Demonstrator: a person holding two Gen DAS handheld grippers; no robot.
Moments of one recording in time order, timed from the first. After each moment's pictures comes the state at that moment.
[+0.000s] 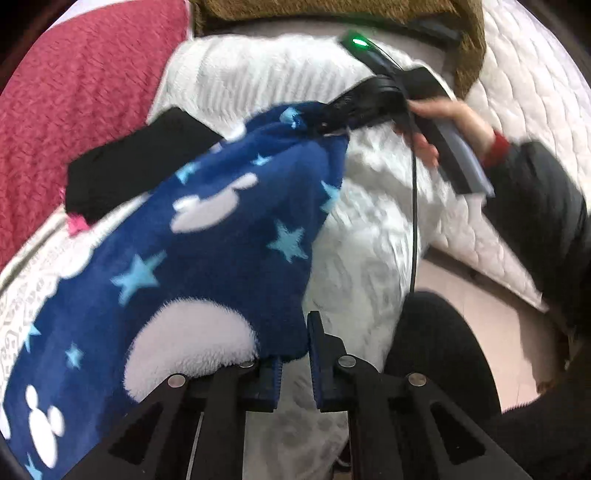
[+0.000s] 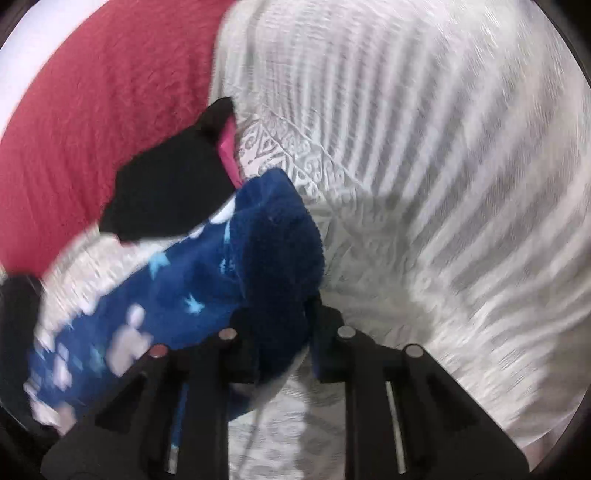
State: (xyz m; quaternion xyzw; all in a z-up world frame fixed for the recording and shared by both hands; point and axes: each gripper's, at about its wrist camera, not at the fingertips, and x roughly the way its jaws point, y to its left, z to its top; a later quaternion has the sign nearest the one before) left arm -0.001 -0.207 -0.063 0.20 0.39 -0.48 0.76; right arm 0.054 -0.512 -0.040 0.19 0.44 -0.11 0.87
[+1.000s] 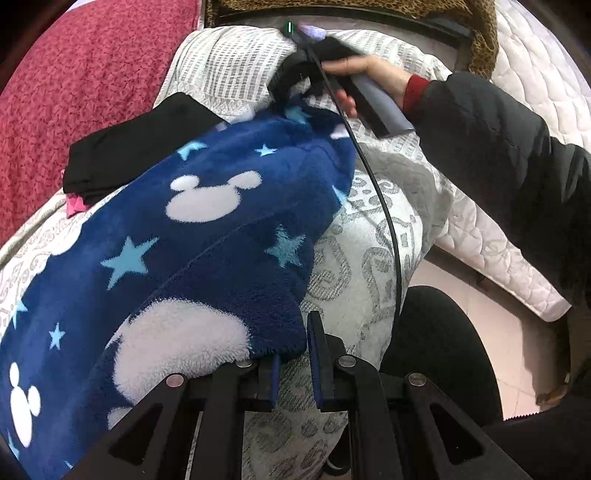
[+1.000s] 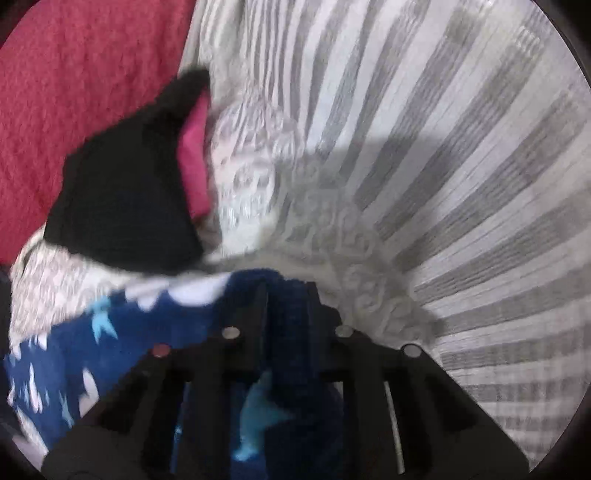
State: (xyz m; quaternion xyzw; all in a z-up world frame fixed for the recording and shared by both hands) left arm -0.008 -0.214 -0.076 0.19 0.40 -0.47 0.77; right arm 0.171 -0.546 -0.052 0.17 0.48 -0.12 0.85
